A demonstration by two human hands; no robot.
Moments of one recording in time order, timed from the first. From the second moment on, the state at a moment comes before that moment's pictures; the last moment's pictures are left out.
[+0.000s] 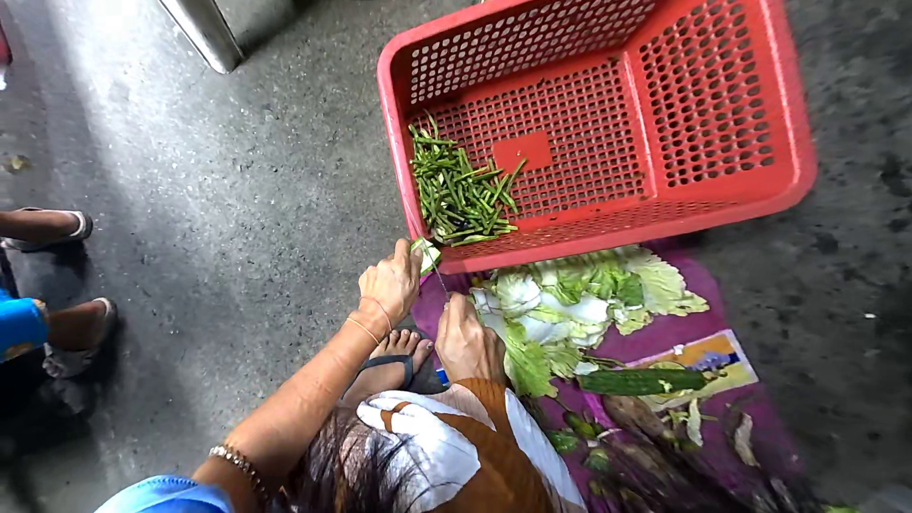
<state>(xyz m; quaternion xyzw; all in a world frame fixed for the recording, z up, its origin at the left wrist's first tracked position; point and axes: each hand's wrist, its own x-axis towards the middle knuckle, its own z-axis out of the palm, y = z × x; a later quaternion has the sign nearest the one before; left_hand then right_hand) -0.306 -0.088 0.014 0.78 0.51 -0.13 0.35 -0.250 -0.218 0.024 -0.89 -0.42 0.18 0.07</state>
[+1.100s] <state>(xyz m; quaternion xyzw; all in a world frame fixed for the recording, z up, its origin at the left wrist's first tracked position) -0.325 -0.064 0.005 0.77 0.41 -0.12 0.46 -0.222 -0.183 0.041 -0.85 -0.39 0.34 -0.02</state>
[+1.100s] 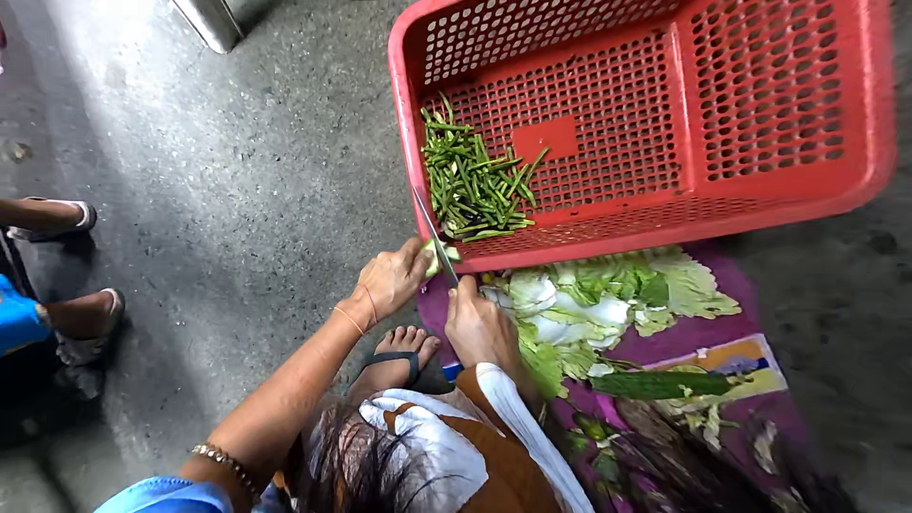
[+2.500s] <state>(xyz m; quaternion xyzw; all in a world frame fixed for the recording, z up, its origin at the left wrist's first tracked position) -0.309 -0.083 0.005 0.76 0.49 -0.04 0.42 -0.245 -0.204 0.018 -0.88 -0.40 0.25 0.02</state>
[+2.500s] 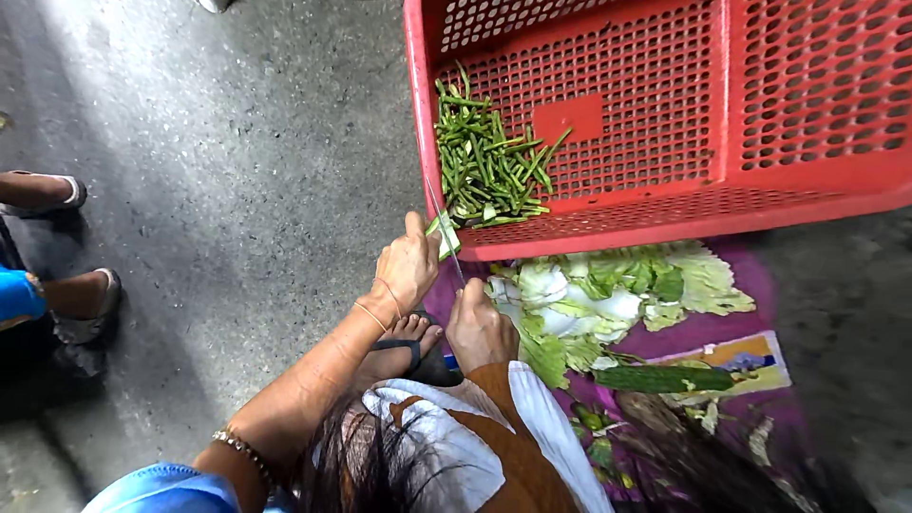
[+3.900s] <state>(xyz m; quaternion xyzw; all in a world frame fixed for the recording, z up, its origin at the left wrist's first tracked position) -0.319 -0.089 0.001 0.77 0.46 0.15 0.41 -0.242 -0.201 0.038 -0.88 -0.41 0.26 0.05</state>
